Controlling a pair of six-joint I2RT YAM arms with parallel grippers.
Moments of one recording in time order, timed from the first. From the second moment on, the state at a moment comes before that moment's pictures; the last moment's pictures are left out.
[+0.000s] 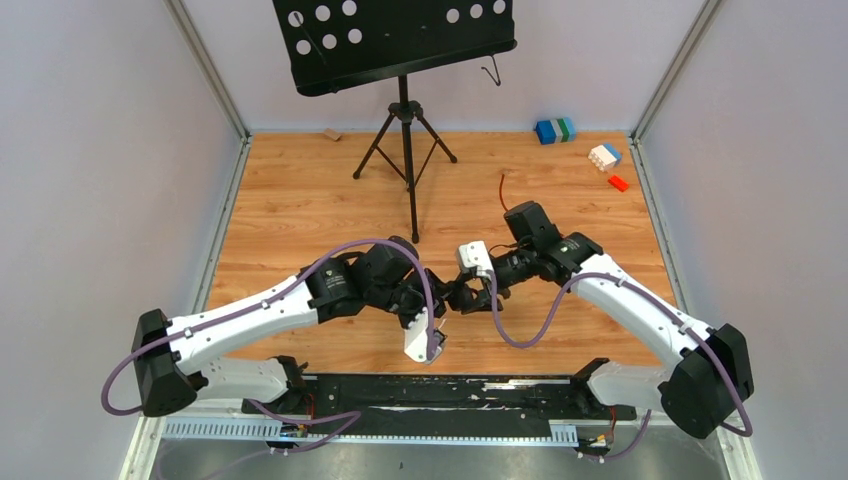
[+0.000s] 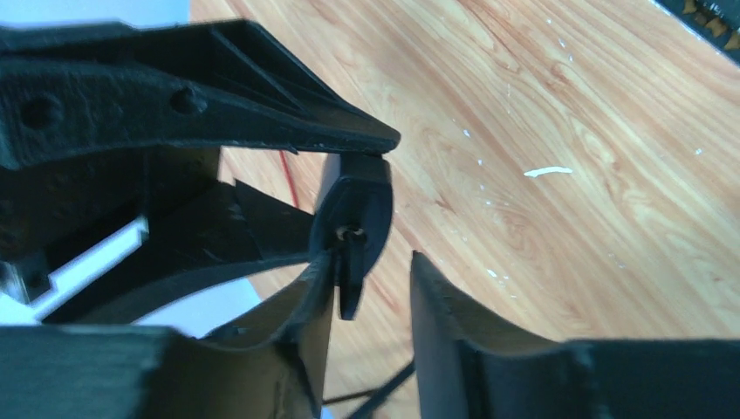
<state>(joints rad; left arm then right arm) -1.07 1.19 1.03 -0.60 0.36 1.51 0.62 1.23 0.96 -0.66 -0.96 -0.96</state>
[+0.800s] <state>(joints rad) -0.65 0.99 0.91 -0.38 0.43 0.67 0.62 1.19 0.95 -0.56 -0.78 -0.89</state>
